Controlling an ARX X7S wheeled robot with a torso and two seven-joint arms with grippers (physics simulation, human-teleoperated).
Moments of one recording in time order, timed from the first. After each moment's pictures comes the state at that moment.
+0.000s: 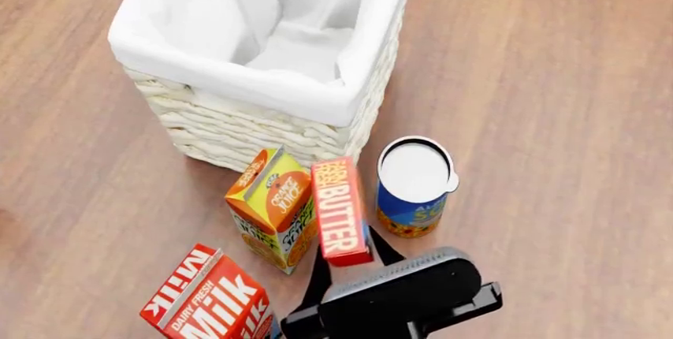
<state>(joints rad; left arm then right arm) -0.42 -0.36 -0.26 0.58 -0.85 -0.80 -0.65 0.33 0.36 -0.49 -0.61 0.28 0.75 0.33</state>
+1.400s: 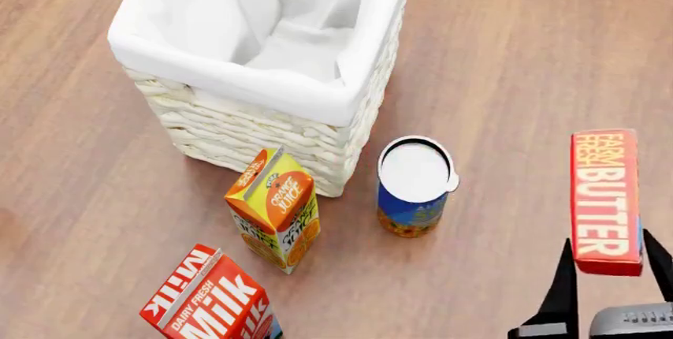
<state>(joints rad) -0.43 -0.37 -0.24 0.56 -0.84 -0.76 -0.66 0.98 1.43 -1.20 -0.96 1.15 0.25 1.18</state>
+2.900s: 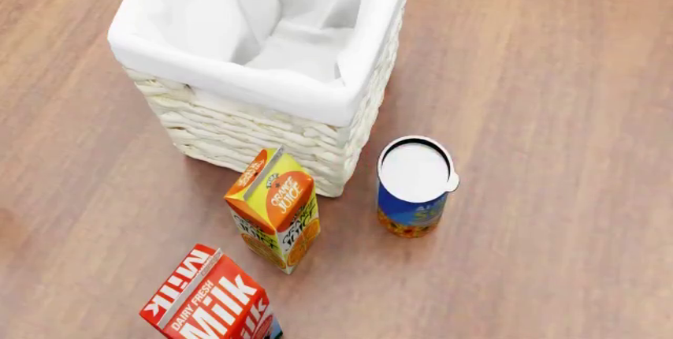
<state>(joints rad) -0.42 -0.37 -0.25 0.58 -0.89 -0.76 -0.71 1.86 0.89 -0.98 0.26 1.45 1.04 0.51</state>
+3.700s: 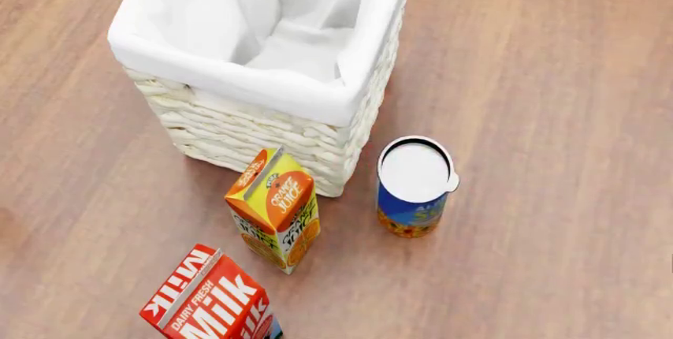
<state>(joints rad) -0.42 -0.38 -0.26 0.59 -0.93 -0.76 -0.74 2.08 0.25 -1.19 1.23 1.01 0.99 -0.29</state>
